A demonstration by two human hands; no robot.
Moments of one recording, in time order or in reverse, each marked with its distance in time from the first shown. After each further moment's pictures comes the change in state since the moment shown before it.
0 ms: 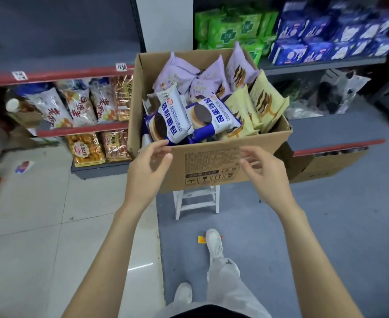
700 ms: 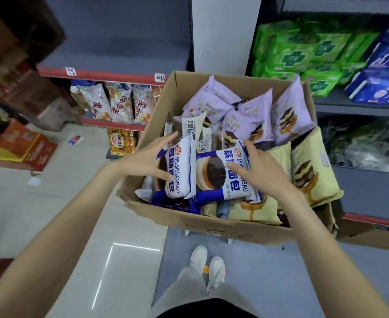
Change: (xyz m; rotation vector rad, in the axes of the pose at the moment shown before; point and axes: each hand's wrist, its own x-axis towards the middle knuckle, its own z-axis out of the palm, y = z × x) left_hand 0.200 -0.040 -0.002 0.302 -0.592 -0.277; right_hand 0.257 0.048 0.049 -0.432 -0.565 -0.186
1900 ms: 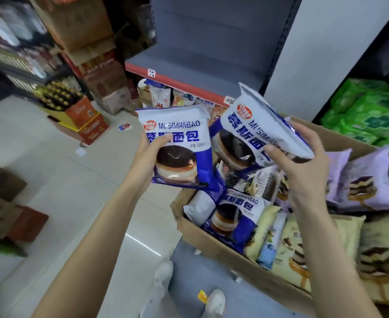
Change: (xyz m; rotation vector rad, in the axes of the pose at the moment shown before) left_hand -0.078 -0.040 -0.038 -1.168 1.035 0.007; right_hand 0.042 -0.136 -0.046 1.125 0.390 -0.283
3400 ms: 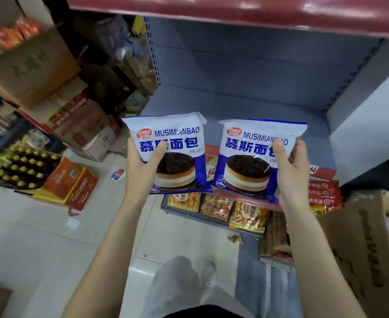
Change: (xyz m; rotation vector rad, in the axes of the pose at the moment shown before) left_hand 0.456 0.085 -0.174 0.343 -0.035 0.236; right_hand 0.281 0.129 0.378 0.008 0.292 0.247
